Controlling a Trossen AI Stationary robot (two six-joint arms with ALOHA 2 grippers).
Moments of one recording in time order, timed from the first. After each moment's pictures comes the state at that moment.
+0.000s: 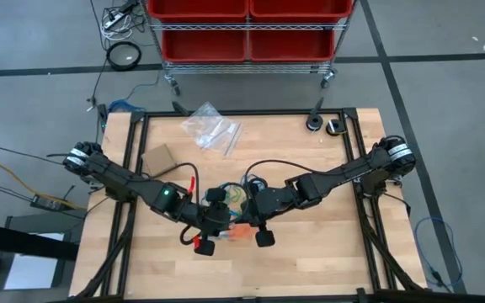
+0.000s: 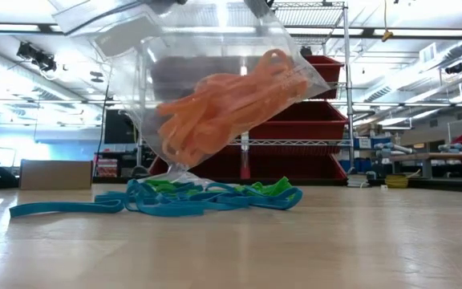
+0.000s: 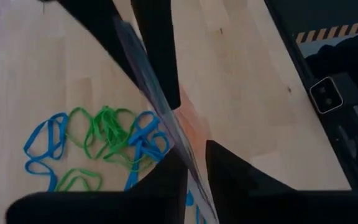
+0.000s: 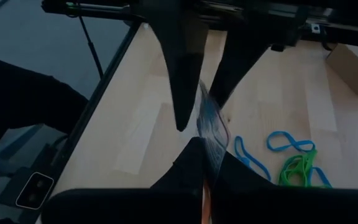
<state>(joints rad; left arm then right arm) -0.43 1.56 1.33 -0.63 -0.20 -0.17 0.32 1.72 1.42 -0.30 0.06 0.09</state>
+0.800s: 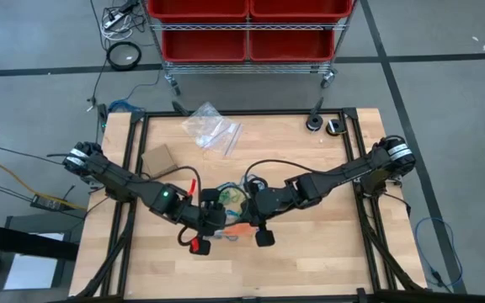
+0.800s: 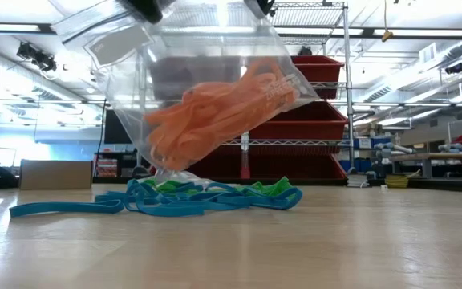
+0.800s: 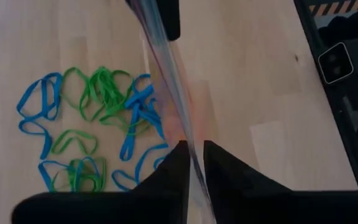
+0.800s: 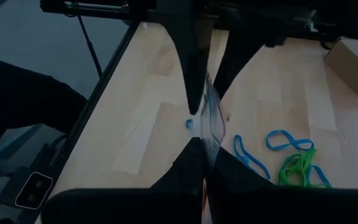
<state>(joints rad) -0.45 1.56 1.33 -0.75 -0.19 -0.24 0.32 1.72 1.42 -0.31 0.06 0.09</state>
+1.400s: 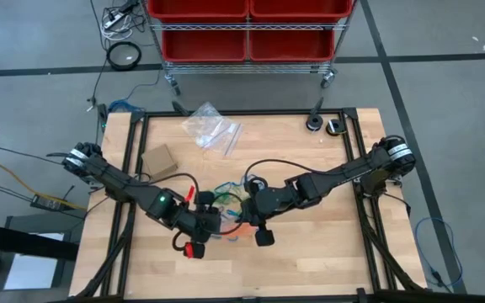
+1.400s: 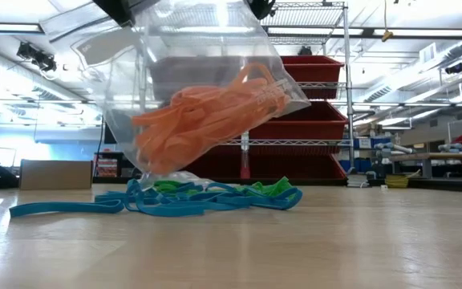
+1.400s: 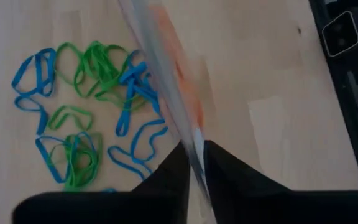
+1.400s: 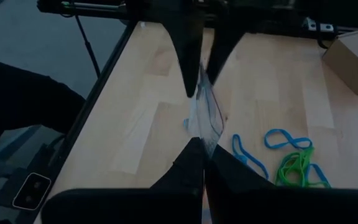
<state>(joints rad) -0.49 1.56 1.33 -0.83 -0.22 -0.29 0.32 1.72 1.42 -0.31 0.07 0.09</state>
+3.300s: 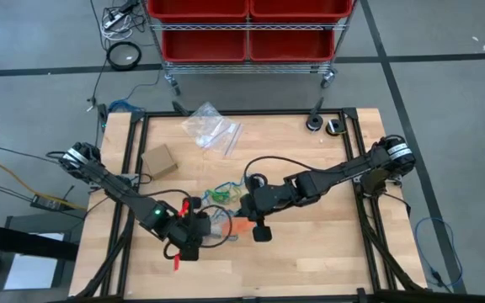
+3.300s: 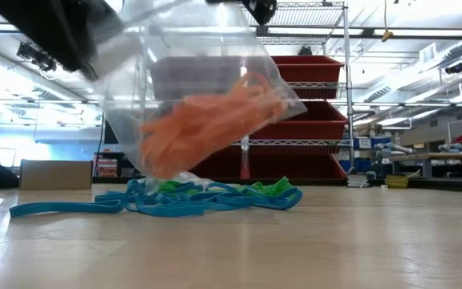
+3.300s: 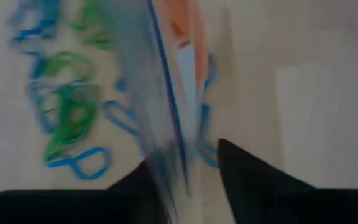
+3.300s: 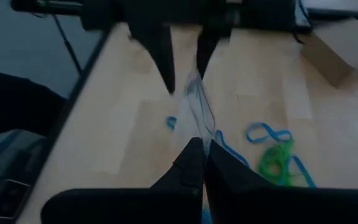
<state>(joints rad) -0.60 1.53 1.14 -0.77 -0.37 -0.51 0.30 1.72 1.42 -0.33 0.12 0.11</state>
